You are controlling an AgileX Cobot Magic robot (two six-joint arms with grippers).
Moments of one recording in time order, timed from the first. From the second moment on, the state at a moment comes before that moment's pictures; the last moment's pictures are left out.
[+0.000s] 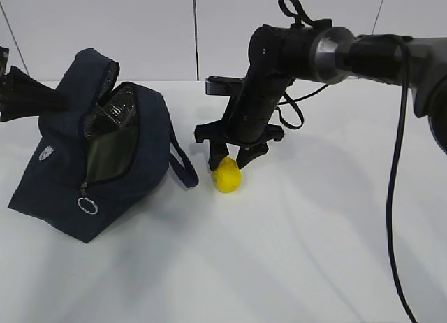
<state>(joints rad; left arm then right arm) 0.23 1.87 -1.18 -1.25 1.18 0.95 0.45 2.39 -1.99 0.27 1.03 0.04</state>
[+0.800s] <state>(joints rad) 0.23 1.87 -1.18 -1.25 1.18 0.95 0.47 2.40 -2.00 0.26 1.06 0.04</state>
